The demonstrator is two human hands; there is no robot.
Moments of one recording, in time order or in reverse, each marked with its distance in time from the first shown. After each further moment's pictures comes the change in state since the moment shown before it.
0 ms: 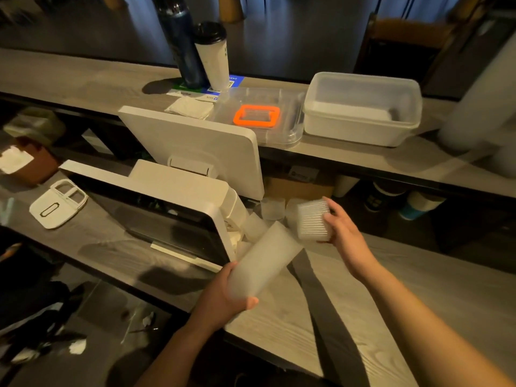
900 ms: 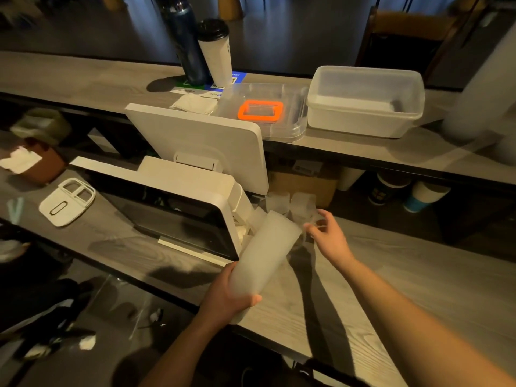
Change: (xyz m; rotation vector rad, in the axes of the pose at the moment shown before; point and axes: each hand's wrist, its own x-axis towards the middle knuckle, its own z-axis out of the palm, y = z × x) left_hand -0.011 -0.013 0.000 -0.060 0.029 -0.055; right_hand 0.023 0.049 0.032 -0.399 0.189 0.136
